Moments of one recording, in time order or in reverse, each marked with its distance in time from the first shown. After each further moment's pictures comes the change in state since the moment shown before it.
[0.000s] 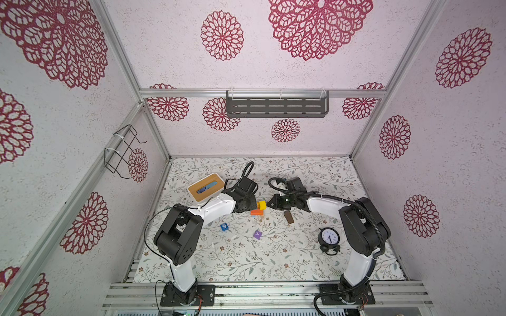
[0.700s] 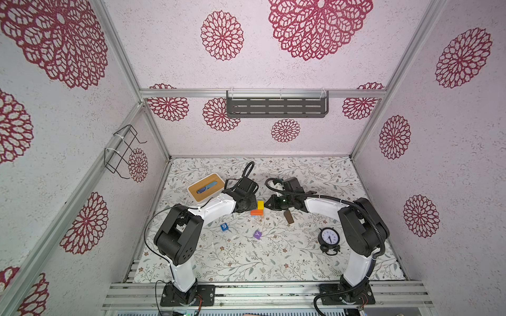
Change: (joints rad) left arm -0.004 0.000 0.000 0.000 0.000 0.000; right arm 0.022 0.001 0.016 -0.007 -0.001 0.000
